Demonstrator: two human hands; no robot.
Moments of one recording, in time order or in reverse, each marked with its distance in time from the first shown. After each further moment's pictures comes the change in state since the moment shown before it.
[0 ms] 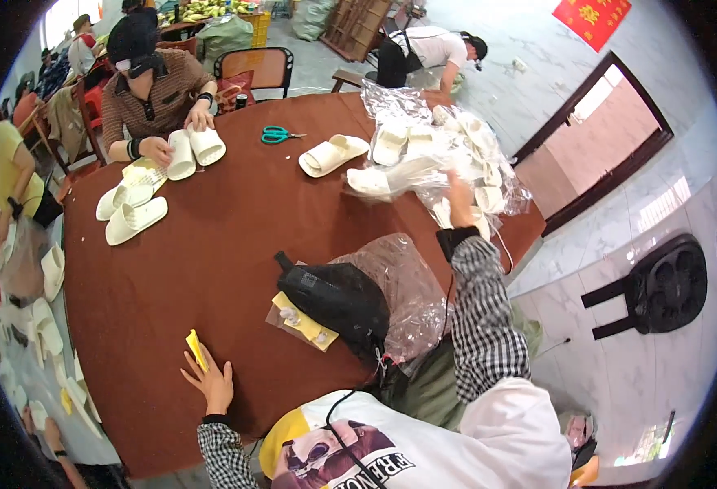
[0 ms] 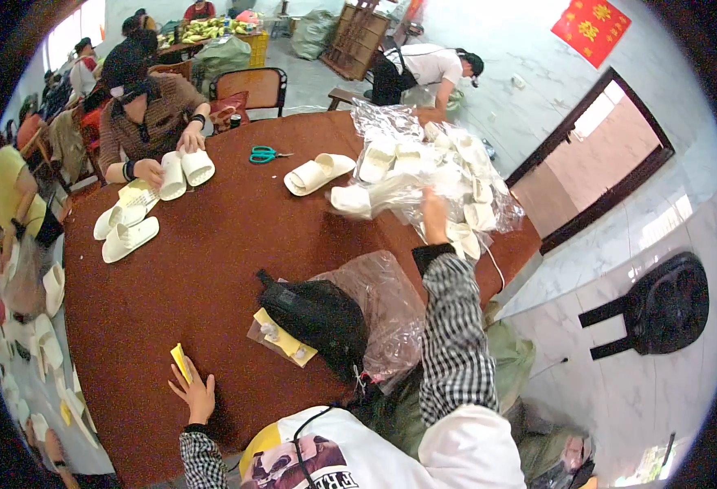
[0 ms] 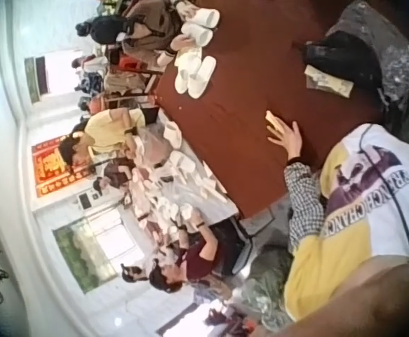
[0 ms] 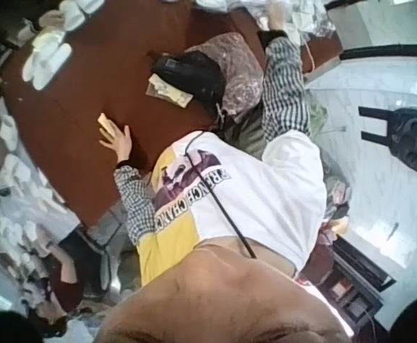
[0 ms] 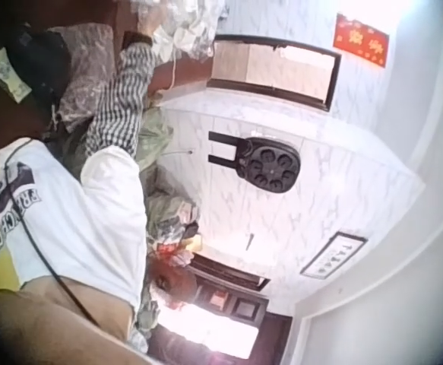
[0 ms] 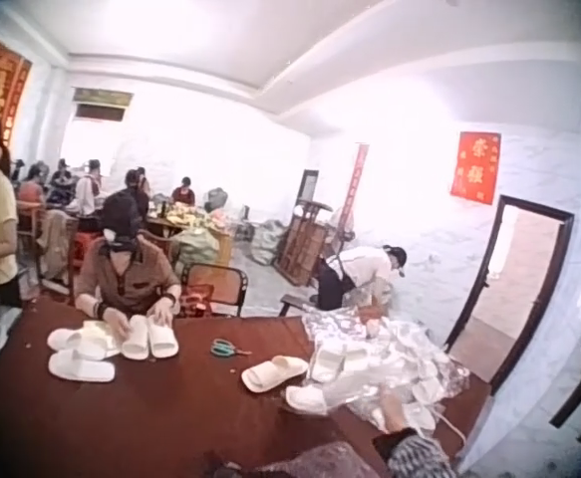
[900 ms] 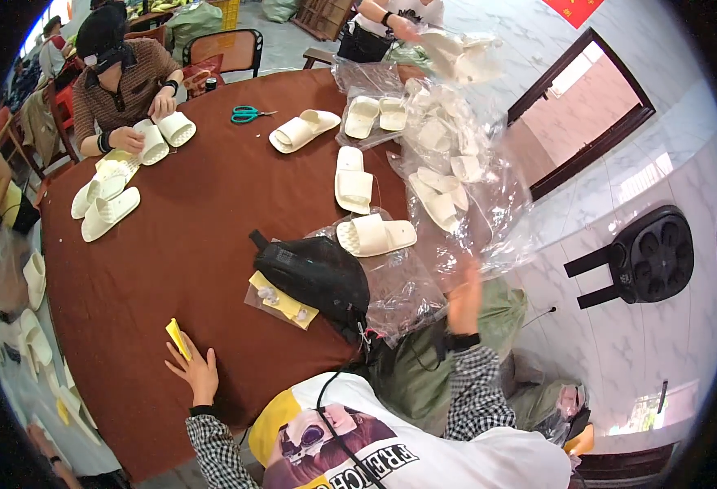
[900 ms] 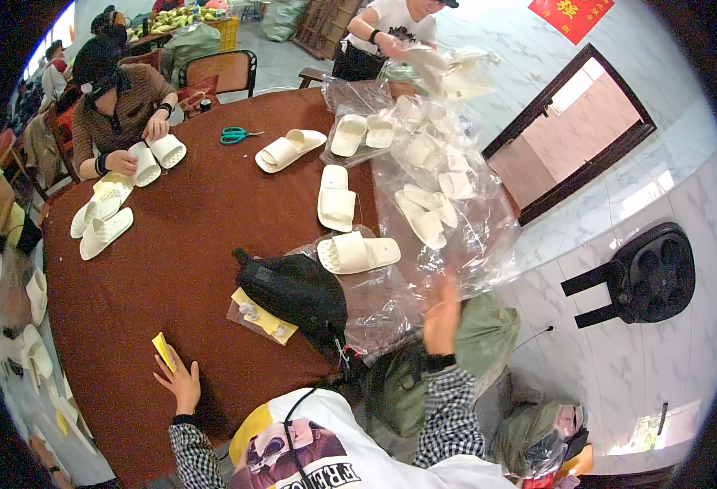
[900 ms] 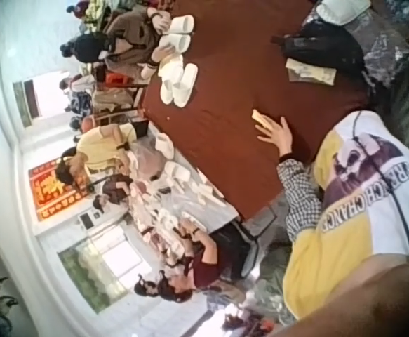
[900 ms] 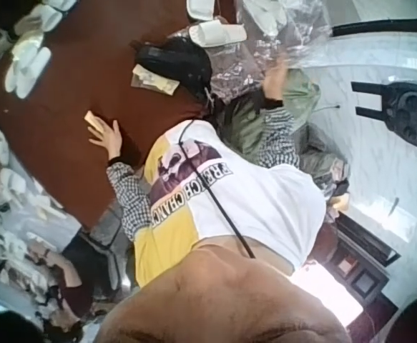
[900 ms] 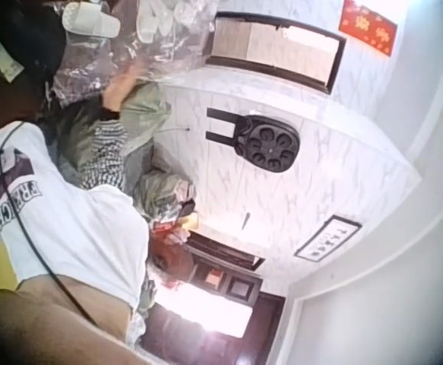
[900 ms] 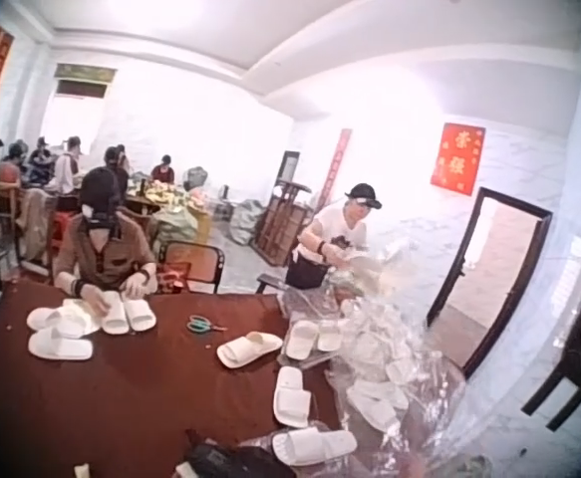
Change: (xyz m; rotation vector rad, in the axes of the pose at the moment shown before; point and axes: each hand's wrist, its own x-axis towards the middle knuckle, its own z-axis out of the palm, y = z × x) left_hand 0.001 -0.012 0.008 0.056 0.006 -0.012; right_hand -0.262 -0.004 -0.107 1.030 0.162 0.443
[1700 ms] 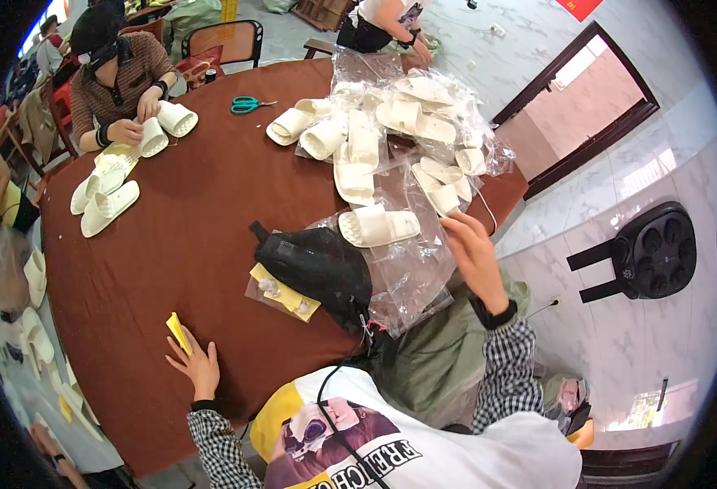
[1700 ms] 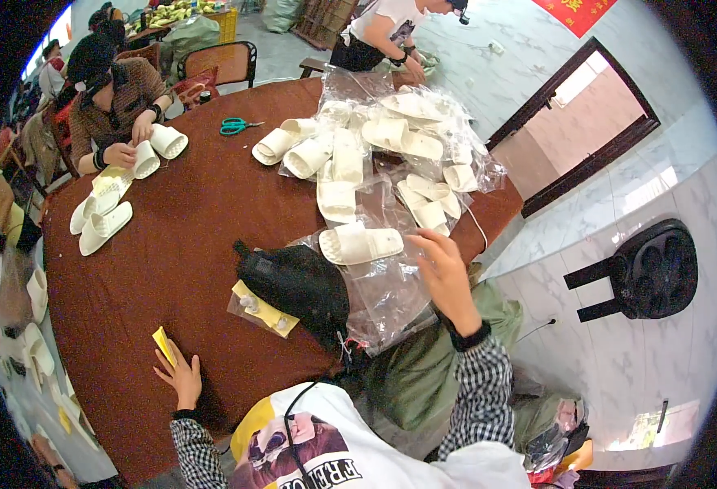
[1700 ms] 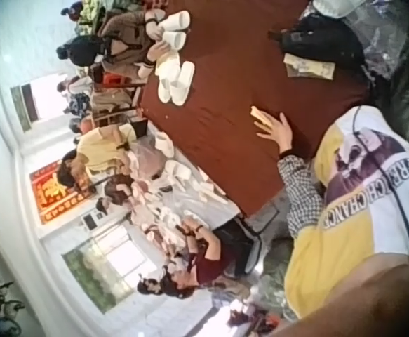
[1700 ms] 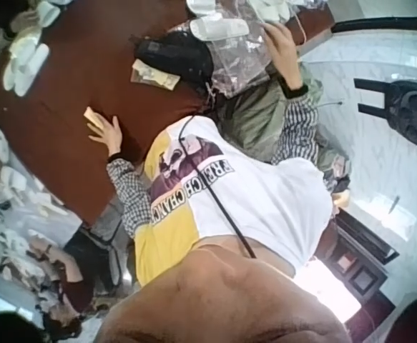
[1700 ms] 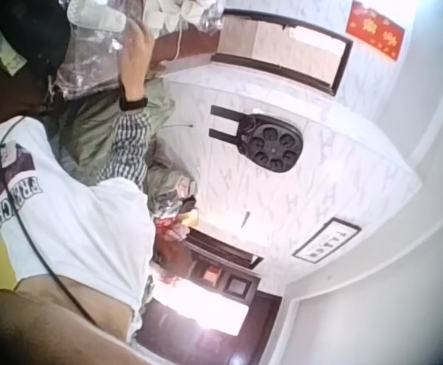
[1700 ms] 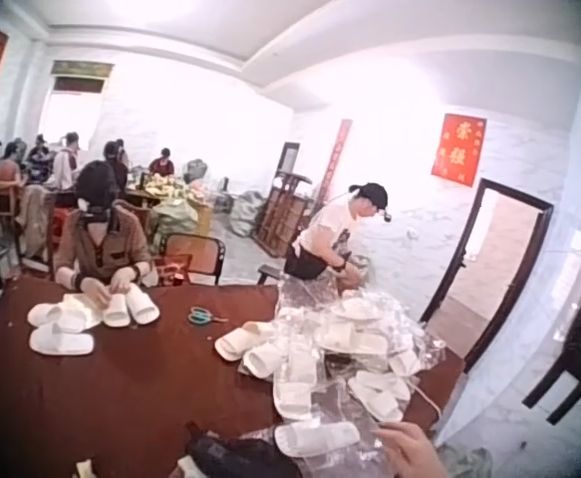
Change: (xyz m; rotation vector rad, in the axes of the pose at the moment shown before) left_hand 0.000 -0.005 0.005 0.032 0.043 -0.002; right_hand 0.013 -0.084 0.097 -1.270 -0.592 -0.536
